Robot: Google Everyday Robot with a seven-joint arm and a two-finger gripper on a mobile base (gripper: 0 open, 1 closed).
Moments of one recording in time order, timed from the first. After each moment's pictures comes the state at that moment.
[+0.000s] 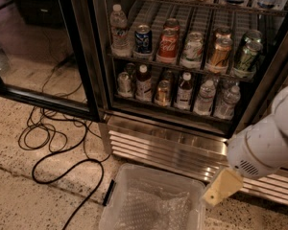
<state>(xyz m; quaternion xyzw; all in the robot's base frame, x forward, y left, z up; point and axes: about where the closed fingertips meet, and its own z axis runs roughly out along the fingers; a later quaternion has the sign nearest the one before) 0.380 -0.190 0.768 -0.45 0.88 0.07 0.15</state>
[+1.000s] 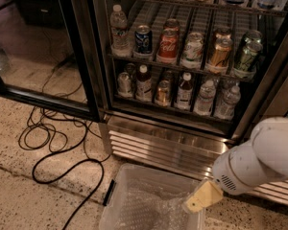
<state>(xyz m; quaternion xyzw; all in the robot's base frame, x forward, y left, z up) 0.378 -0.172 0.707 -0.38 0.91 0.10 0.16</state>
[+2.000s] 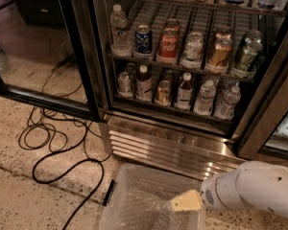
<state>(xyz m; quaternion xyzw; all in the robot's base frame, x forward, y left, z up) 0.385 -0.159 0.609 -0.18 0.95 0.15 0.18</state>
